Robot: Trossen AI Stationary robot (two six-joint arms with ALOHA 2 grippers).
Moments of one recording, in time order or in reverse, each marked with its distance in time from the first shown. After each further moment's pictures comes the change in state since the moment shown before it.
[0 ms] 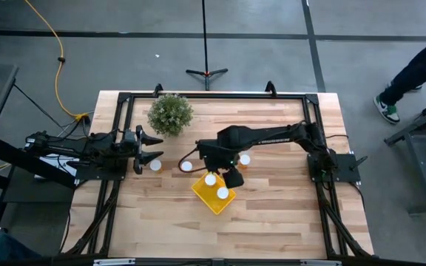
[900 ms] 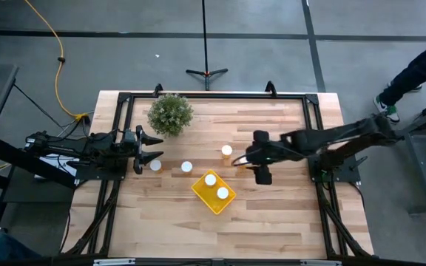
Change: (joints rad) left arm 0.000 0.000 0.000 0.000 0.000 -0.003; right arm 0.095 -0.775 -0.942 0.672 0.336 0.258
